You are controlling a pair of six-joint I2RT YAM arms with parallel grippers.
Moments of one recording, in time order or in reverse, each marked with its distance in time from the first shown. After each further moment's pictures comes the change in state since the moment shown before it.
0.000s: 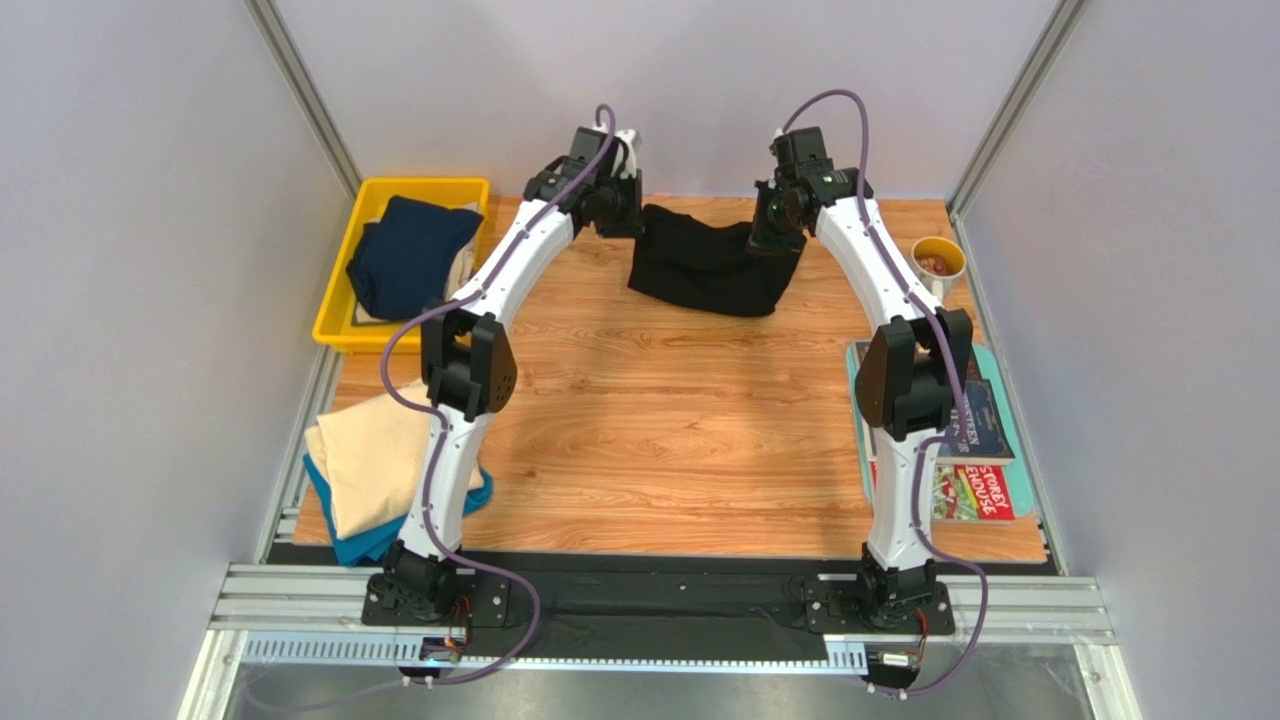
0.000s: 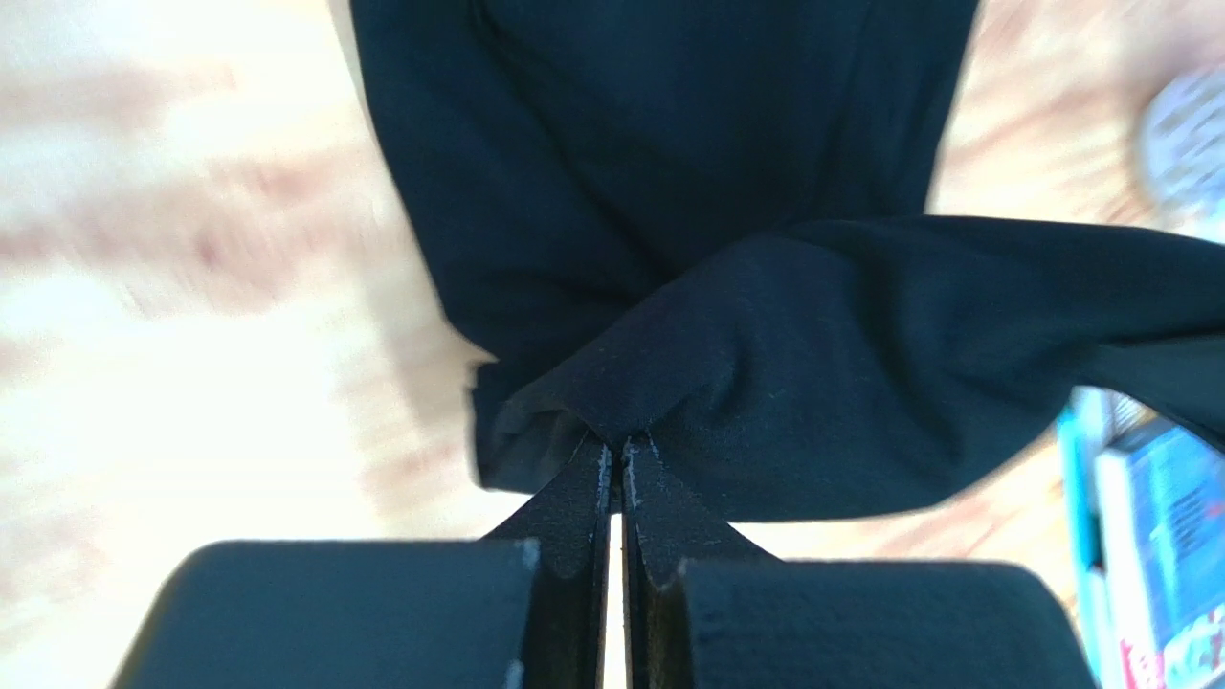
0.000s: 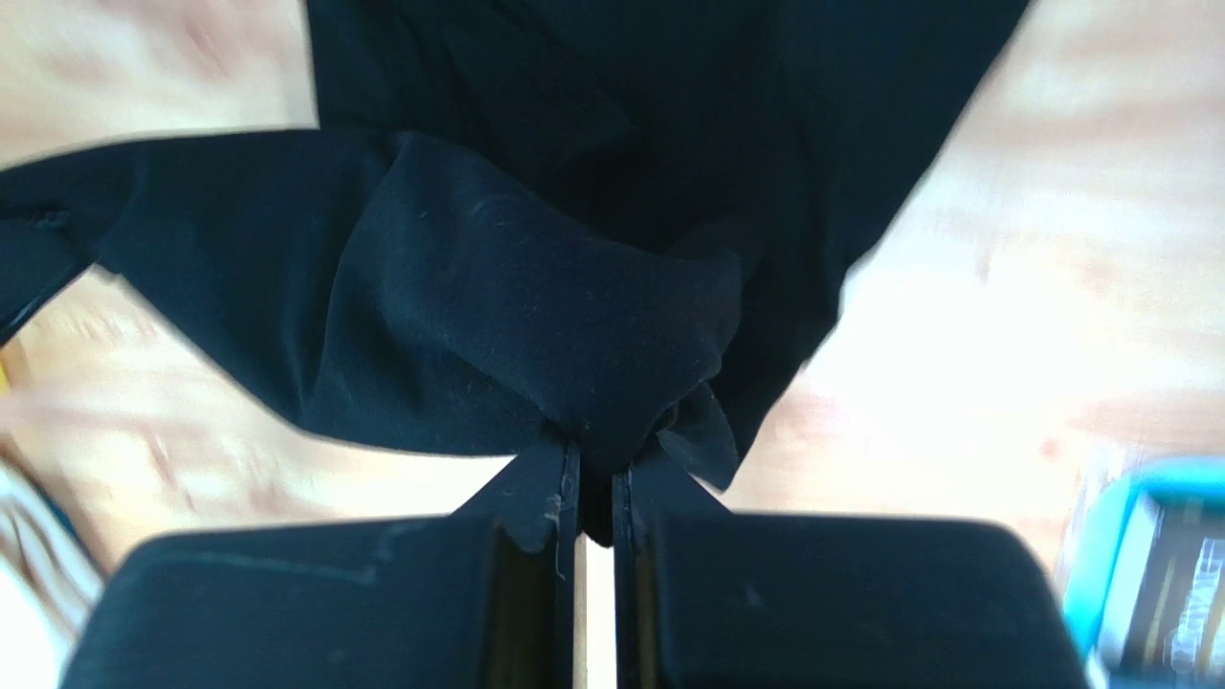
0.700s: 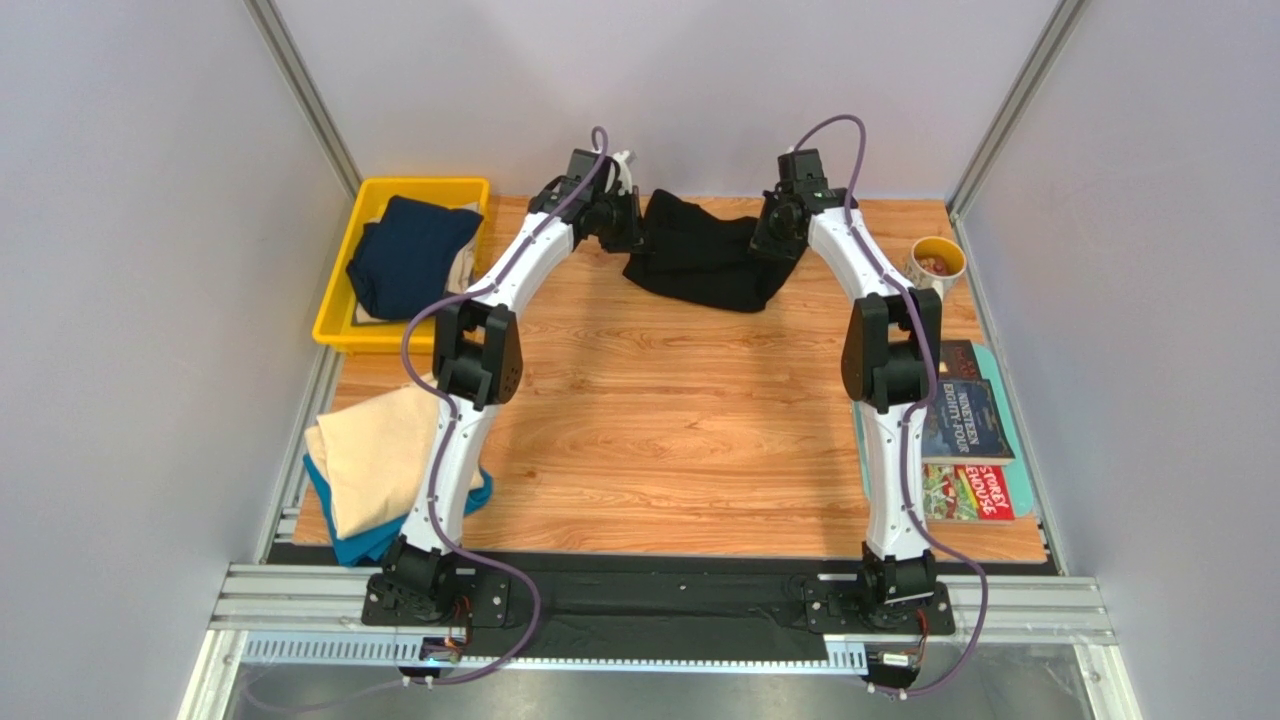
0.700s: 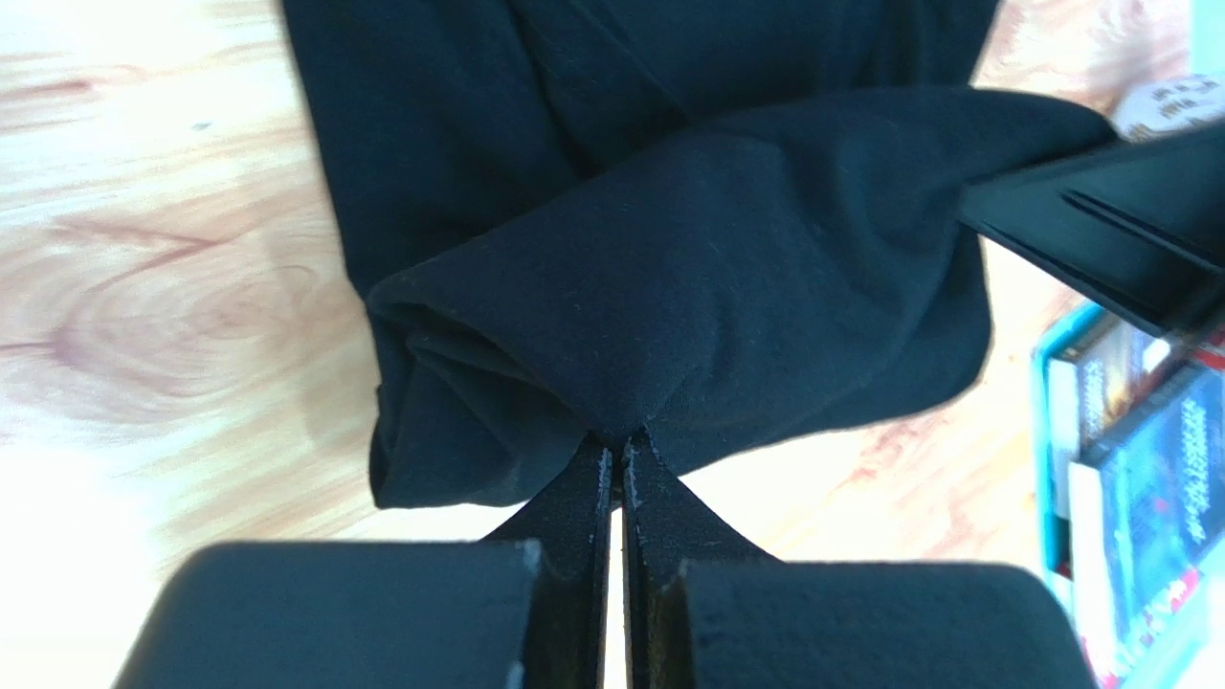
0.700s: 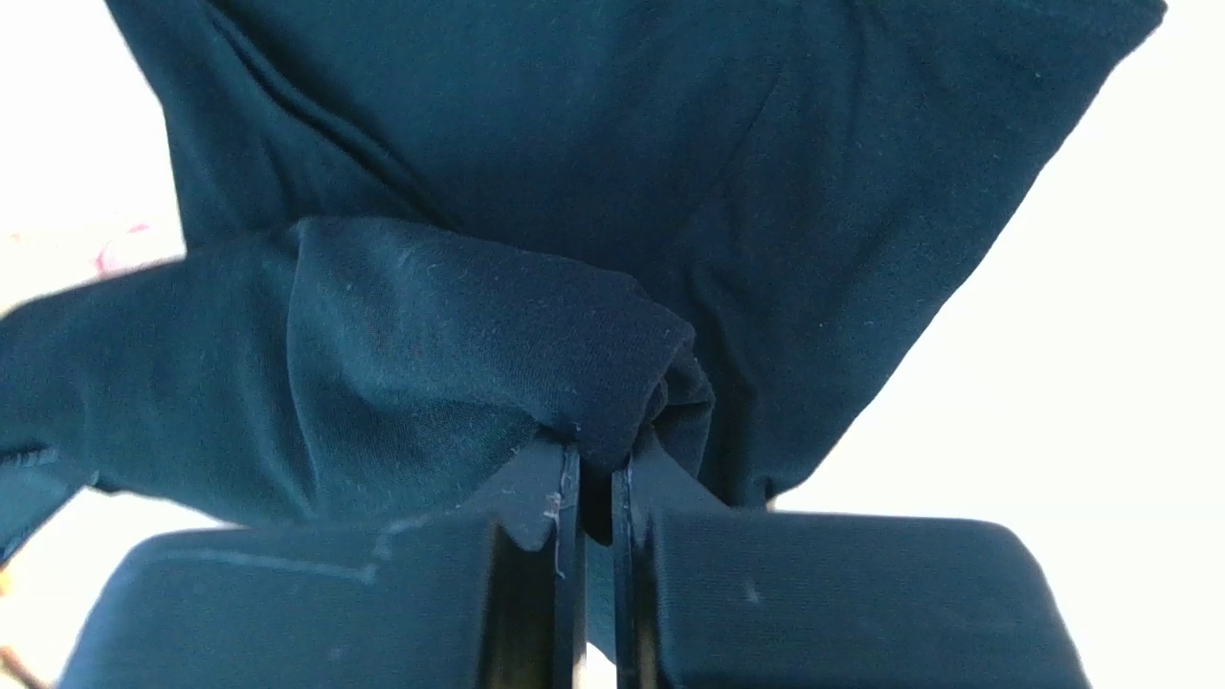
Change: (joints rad) left arm 0.051 0.155 0.034 0.146 0.172 -0.065; right arm -0.061 0.264 0.105 0.209 -0.004 0.095
